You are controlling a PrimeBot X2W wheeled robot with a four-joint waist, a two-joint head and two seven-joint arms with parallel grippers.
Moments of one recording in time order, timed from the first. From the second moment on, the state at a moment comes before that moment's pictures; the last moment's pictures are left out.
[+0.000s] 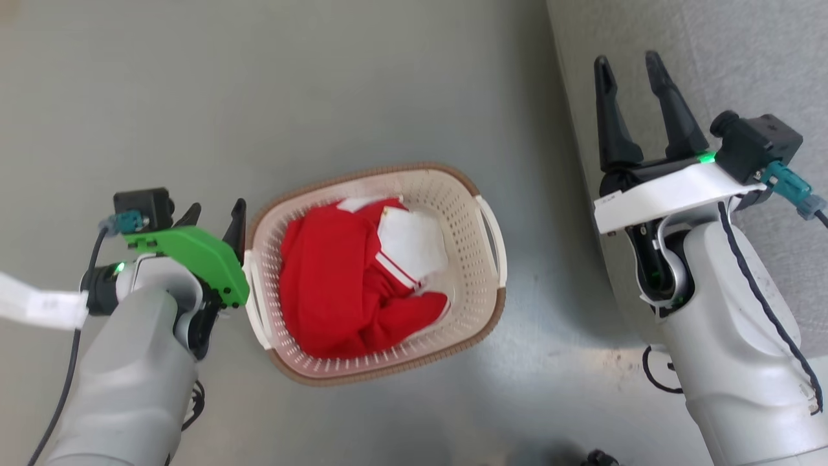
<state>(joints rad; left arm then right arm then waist) -0.72 0.11 -0.45 1.00 -0.65 -0.12 -0.13 -0.48 -0.06 0.20 0.27 0.33 0.06 -0.25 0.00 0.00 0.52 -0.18</state>
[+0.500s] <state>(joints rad) -0.60 0.14 -0.45 0.93 -0.67 -0.12 -0.25 -0.40 -0.06 0.17 0.32 0.32 0.08 -0.25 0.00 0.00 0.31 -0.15</state>
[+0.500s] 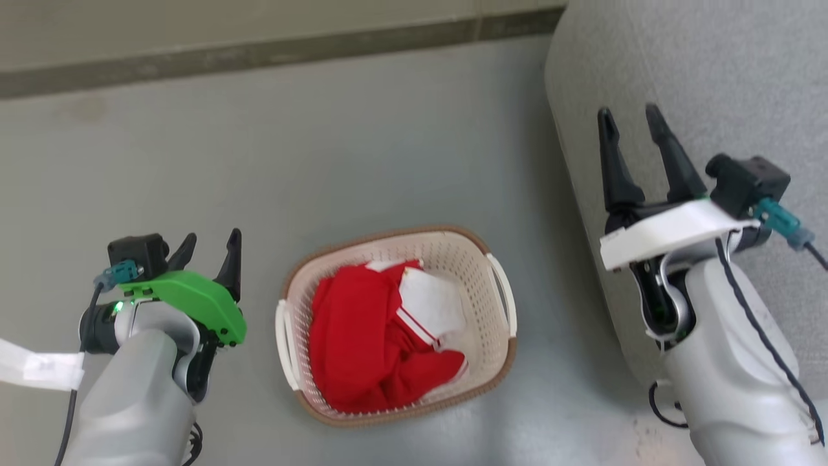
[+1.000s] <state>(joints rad) -0.49 0.19 -0.35 0.72 -0.64 -0.12 -0.25 -0.29 -0.06 0.14 0.33 0.31 0.09 -0.25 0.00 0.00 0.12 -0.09</state>
